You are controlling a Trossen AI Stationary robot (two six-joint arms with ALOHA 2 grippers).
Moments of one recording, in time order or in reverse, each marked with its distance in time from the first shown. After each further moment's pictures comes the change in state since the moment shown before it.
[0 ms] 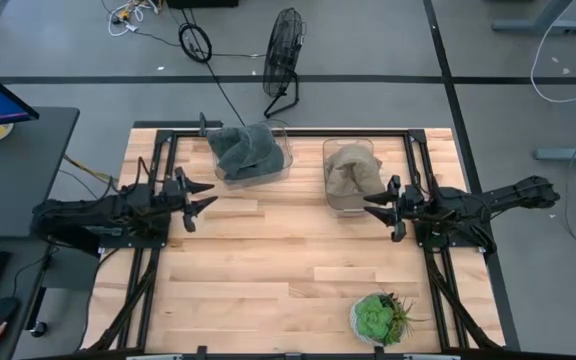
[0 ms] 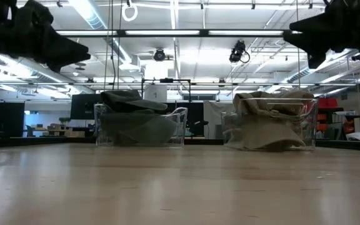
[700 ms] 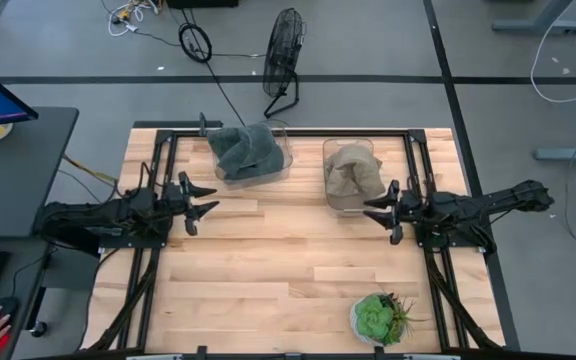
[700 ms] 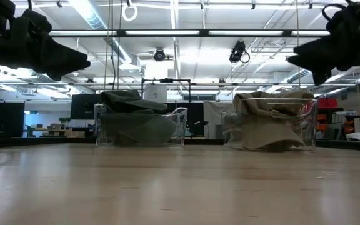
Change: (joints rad) left arm 0.000 -0.072 -0.109 0.060 0.033 -0.006; right arm 0.000 -0.120 -0.081 -0.132 0.010 0.006
